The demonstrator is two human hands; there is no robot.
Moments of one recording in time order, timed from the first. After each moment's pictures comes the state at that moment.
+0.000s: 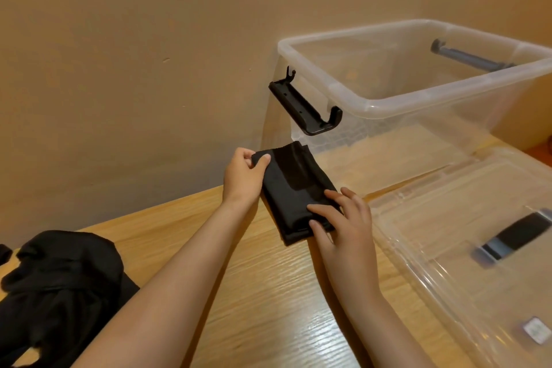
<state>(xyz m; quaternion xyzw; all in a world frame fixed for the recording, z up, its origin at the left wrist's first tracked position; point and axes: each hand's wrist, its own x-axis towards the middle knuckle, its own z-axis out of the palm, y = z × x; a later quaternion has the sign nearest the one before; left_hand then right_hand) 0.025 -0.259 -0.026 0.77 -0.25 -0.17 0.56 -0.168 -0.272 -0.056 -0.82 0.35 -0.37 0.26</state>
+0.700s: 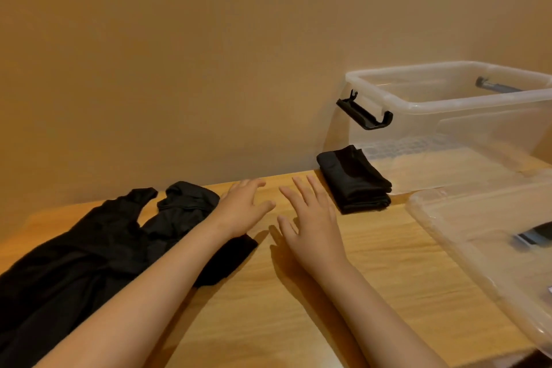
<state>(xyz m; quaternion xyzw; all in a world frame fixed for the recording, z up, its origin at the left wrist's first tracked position) -0.007 -0.046 0.015 0.89 -0.39 -0.10 0.23 -0.134 -0.141 -0.023 -0.92 0.16 -0.30 0.21</state>
